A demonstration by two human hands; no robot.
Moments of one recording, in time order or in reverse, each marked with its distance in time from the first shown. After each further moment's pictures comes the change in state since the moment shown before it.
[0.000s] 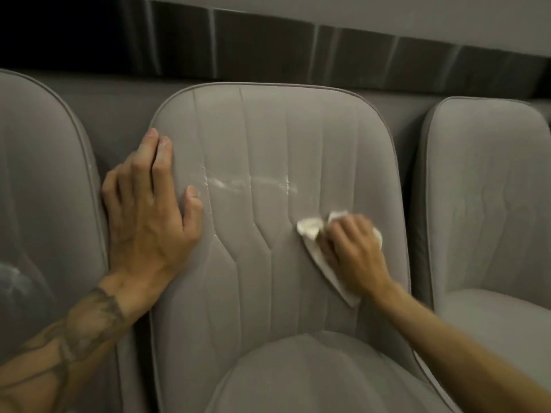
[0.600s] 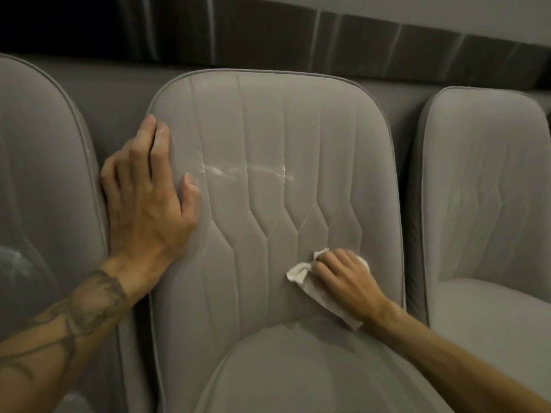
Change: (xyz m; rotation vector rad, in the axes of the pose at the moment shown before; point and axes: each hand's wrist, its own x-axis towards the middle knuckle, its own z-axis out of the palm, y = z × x) left_hand 0.001 0.004 -0.005 -0.008 -0.020 -0.010; right_hand -0.058 -0.010 -0.007 -0.021 -0.283 -0.317
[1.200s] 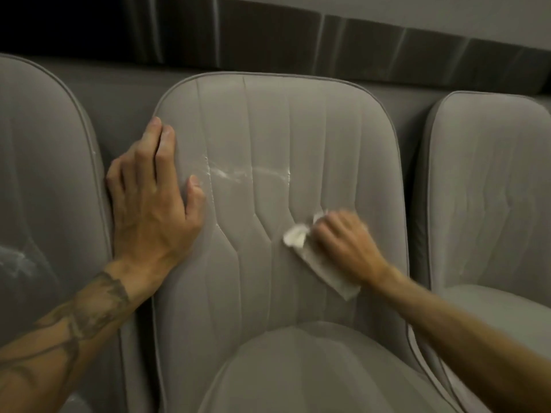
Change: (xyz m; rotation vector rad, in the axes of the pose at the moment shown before) left_hand 0.001 -0.001 0.000 -0.007 0.006 -0.003; right_hand 0.061 0.035 -0.013 0.018 0.126 0.020
